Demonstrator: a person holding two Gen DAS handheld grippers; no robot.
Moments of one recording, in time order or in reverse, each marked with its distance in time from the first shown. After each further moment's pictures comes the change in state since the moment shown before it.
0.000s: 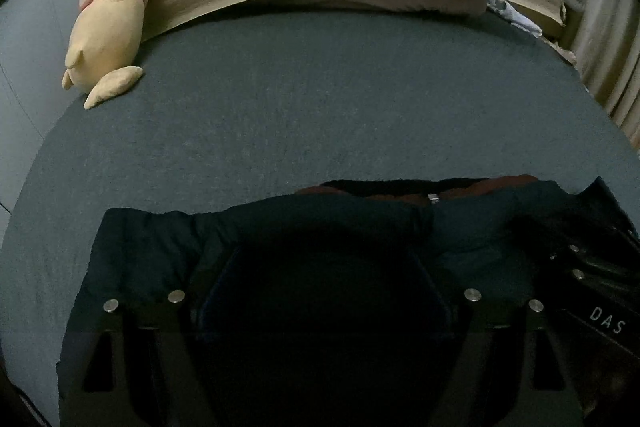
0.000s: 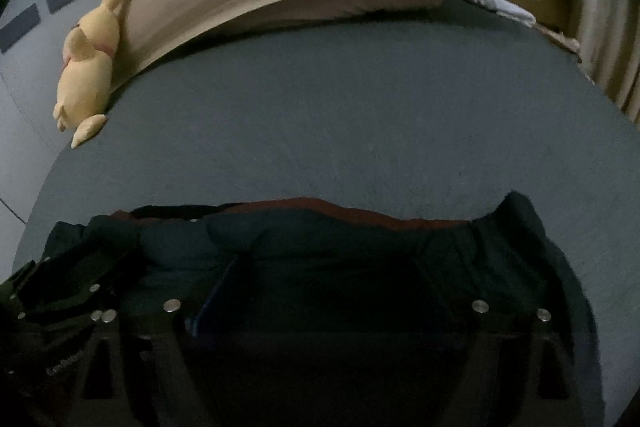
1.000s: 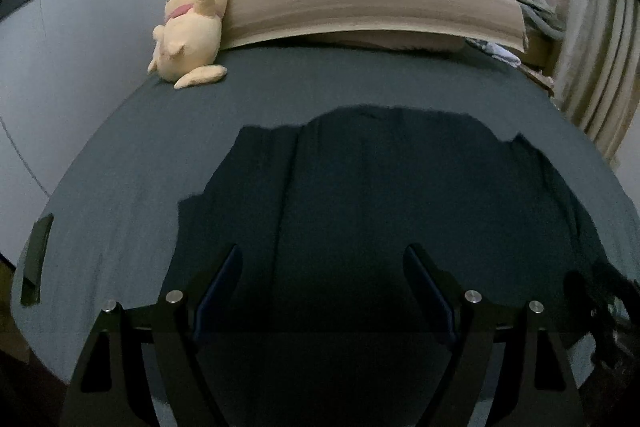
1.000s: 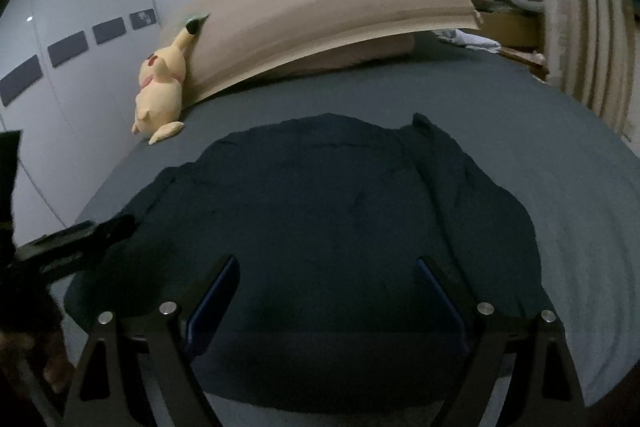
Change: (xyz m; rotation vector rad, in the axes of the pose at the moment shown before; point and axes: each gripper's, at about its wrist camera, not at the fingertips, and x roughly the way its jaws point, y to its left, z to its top) left arm -0.161 0.053 -0.120 -0.057 -0.127 -0.001; right arm -0.206 -0.011 -0.178 0.022 -0.215 0.053
